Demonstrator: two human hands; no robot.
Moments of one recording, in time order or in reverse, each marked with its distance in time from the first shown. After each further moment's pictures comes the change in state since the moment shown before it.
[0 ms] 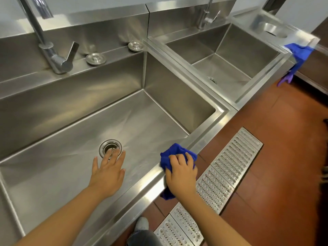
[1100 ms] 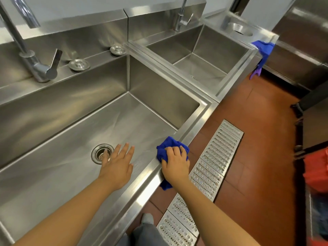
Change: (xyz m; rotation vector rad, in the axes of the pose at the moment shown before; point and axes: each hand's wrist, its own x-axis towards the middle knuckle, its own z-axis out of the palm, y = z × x) left_hand 0.002 0.015 -0.019 0.061 0.020 0.221; right_hand -0.003 -0.017 -0.005 0.060 -0.054 0.204
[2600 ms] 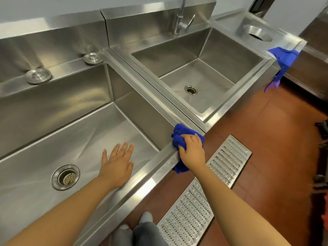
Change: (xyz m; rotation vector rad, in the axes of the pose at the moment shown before) left_hand 0.180 0.136 -0.039 -0.110 -0.012 -0.158; right_hand 0.238 0.169 -0.095 0.158 0.038 -0.115
